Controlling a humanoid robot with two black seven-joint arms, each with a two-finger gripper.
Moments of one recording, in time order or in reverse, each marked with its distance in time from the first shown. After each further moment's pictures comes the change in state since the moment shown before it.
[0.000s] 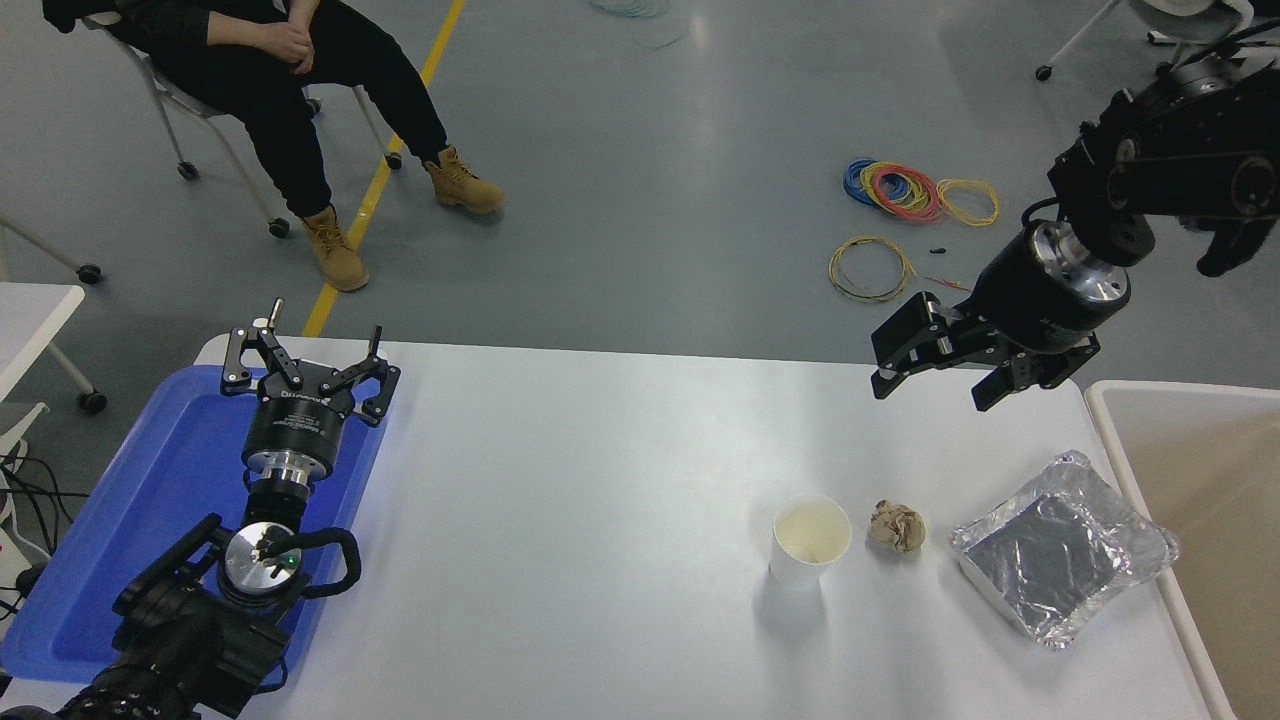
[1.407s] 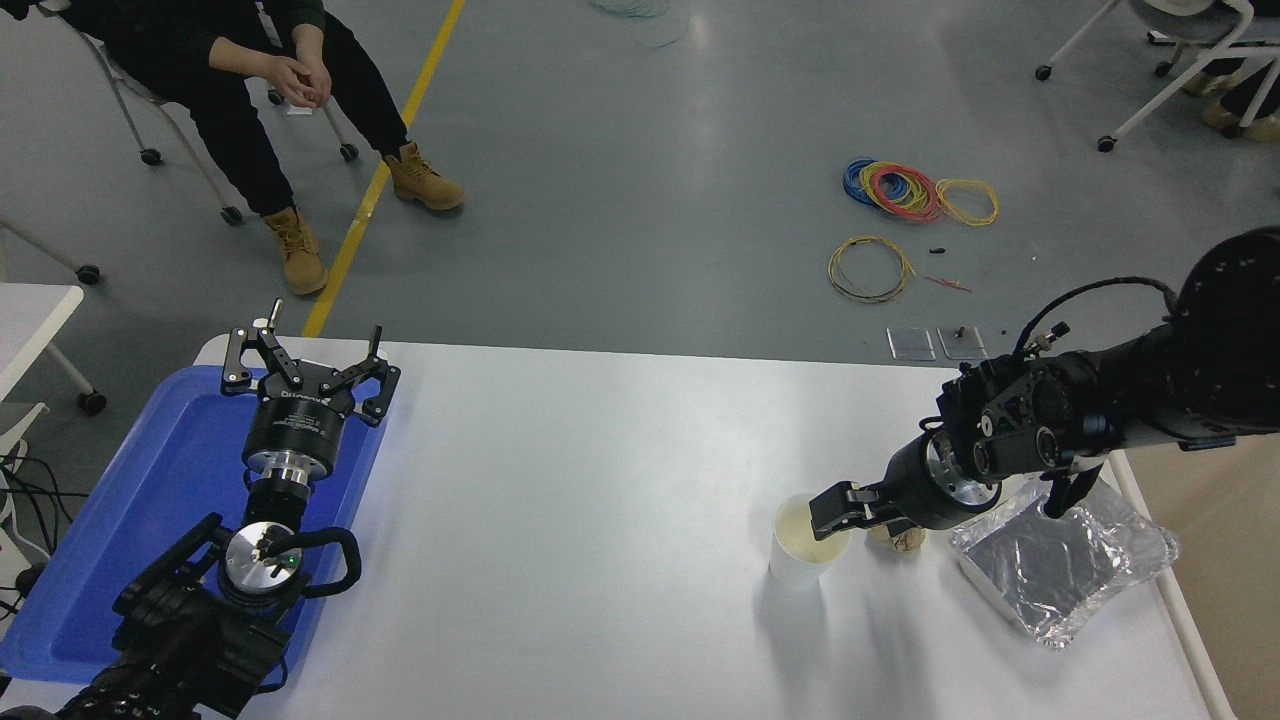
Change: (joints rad) left arm 0.000 0.000 0.000 0.000 0.000 0.000 0.000; right arm -0.462 0.134 0.021 -0.049 0.007 -0.532 -0.002
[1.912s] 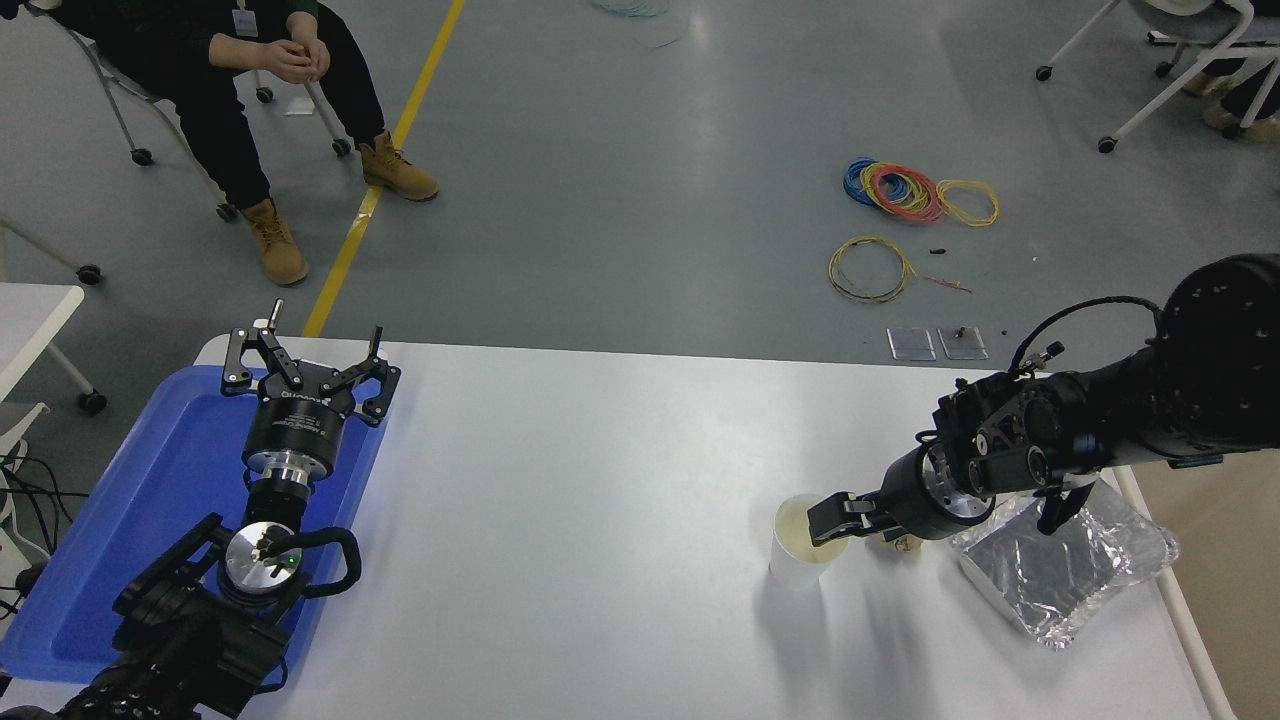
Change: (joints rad) left arm 0.000 0.000 0.000 0.000 0.000 0.000 0.000; right arm -0.062 0.018 0.003 -0.039 0.001 -0.047 0.000
